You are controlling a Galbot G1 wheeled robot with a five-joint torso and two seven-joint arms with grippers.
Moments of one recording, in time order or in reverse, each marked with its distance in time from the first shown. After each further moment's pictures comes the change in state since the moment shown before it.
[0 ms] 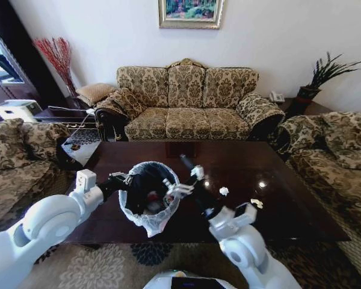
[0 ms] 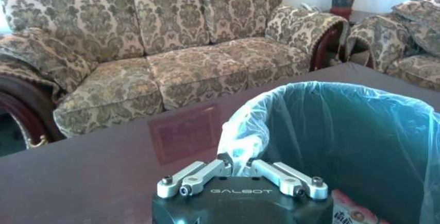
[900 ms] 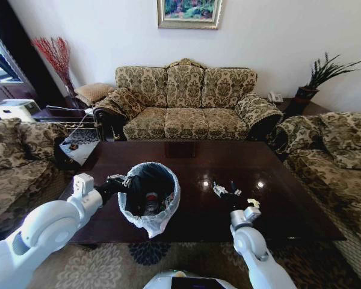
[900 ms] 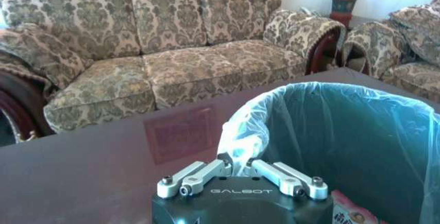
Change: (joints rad) left arm 0.046 -0.067 -0.011 -0.032 0.037 0.000 0.007; right arm 0.019 0.120 0.179 -0.670 -0.040 0.002 0.249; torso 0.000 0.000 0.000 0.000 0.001
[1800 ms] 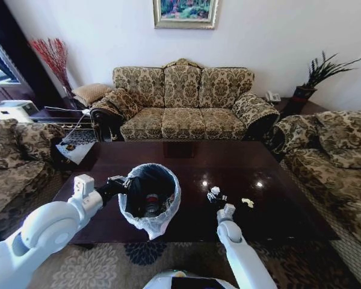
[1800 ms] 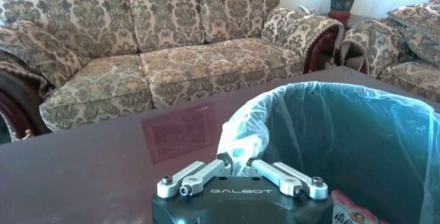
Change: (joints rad) left arm -0.001 0.008 0.003 0.005 -0.007 0.001 -0.002; right arm 0.148 0.087 -0.038 -0.294 -0.145 -0.038 0.019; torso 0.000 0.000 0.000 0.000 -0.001
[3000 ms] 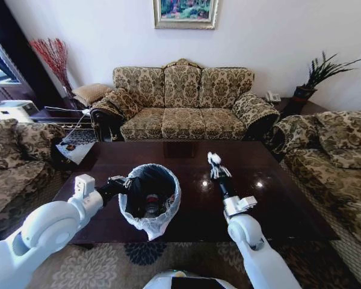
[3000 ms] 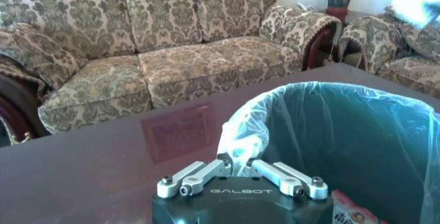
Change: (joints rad) left arm 0.003 0.024 0.002 -0.001 0.000 0.000 0.000; right arm -0.129 -0.191 -0.127 0.855 0.070 0.057 -0.193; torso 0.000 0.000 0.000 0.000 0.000
